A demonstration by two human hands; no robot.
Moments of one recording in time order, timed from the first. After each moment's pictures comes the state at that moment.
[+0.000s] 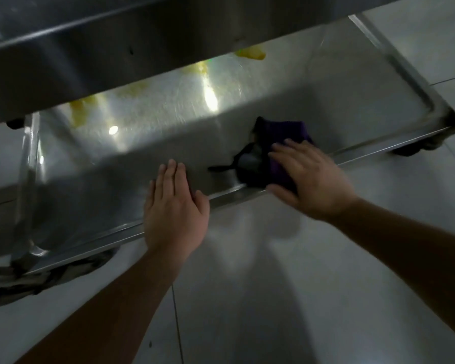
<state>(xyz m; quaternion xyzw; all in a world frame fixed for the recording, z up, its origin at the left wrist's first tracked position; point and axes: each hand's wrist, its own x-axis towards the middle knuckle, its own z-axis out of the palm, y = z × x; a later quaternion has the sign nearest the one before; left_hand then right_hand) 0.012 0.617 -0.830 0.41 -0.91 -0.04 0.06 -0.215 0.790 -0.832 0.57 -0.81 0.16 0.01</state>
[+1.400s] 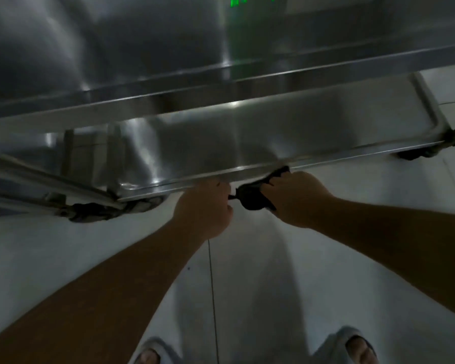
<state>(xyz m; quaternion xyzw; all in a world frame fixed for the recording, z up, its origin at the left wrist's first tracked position) 0.106 0.636 -0.723 0.32 -0.92 -0.16 -0.17 -0.078 0.763 -0.729 0.69 -0.71 -0.10 -0.11</state>
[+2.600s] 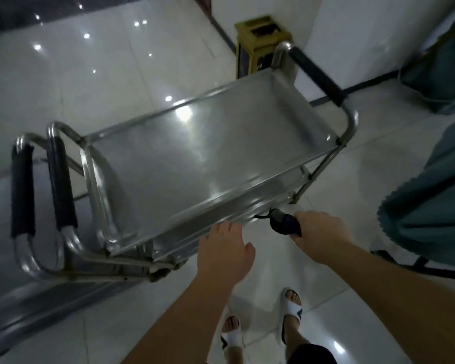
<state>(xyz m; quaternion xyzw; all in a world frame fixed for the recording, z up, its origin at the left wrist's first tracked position) 0.112 0.727 -0.038 0.24 -0.94 -0.17 -0.16 -0.036 0.896 -0.024 0.30 -0.93 -0.07 -0.20</state>
